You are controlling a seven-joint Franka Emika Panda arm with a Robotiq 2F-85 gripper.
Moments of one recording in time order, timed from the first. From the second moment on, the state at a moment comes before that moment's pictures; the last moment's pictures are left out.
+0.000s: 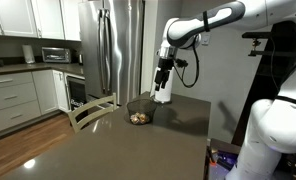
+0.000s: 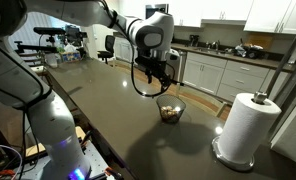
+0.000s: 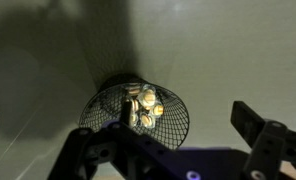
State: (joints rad) arm -0.04 -0.33 -0.19 -2.28 0.08 2.00 -0.25
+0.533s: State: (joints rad) arm -0.05 -0.02 -0.17 -2.02 0.09 1.99 -0.17
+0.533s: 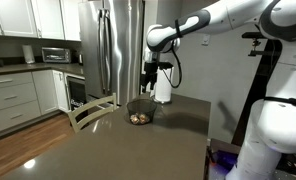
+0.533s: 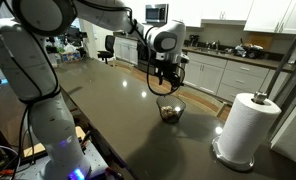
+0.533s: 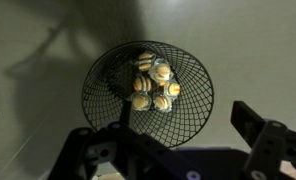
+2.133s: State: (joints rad) arm -0.13 0.37 -0.12 -1.82 0.21 1.95 -0.17
